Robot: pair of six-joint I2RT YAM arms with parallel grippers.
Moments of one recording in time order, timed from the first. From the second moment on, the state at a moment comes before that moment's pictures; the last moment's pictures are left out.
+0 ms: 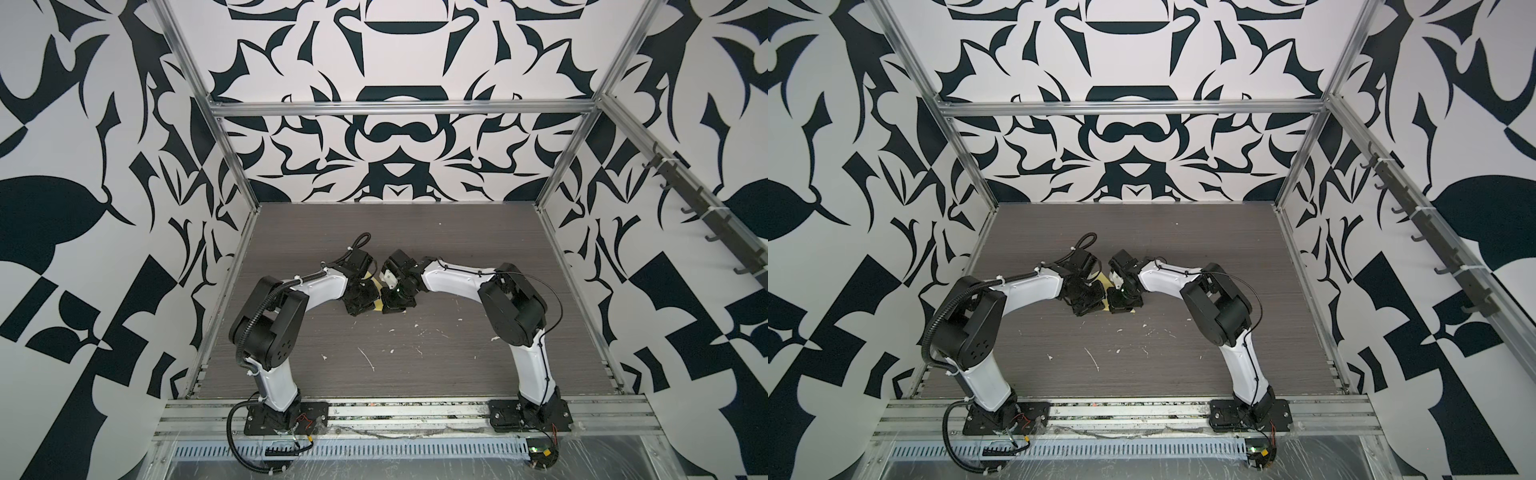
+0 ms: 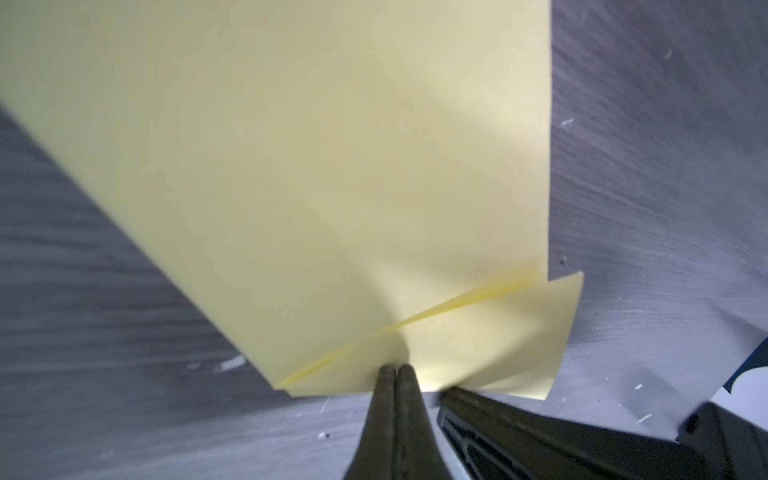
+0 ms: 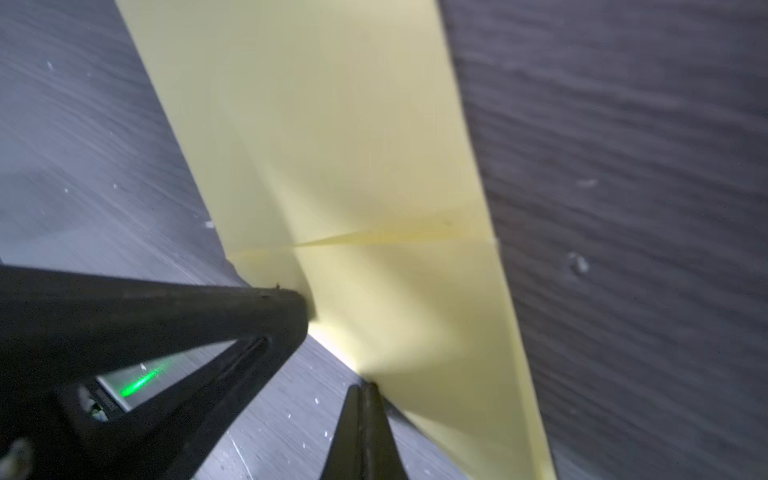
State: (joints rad) left arm -0.52 1.77 1.02 -0.50 0.26 -0.89; right arm 0.76 2.09 1.44 -0.57 -0.39 0.56
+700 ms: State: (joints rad) left arm -0.52 1.78 1.02 -0.51 0.26 -0.88; right arm 0.74 2.09 1.44 -0.56 -0.39 0.57
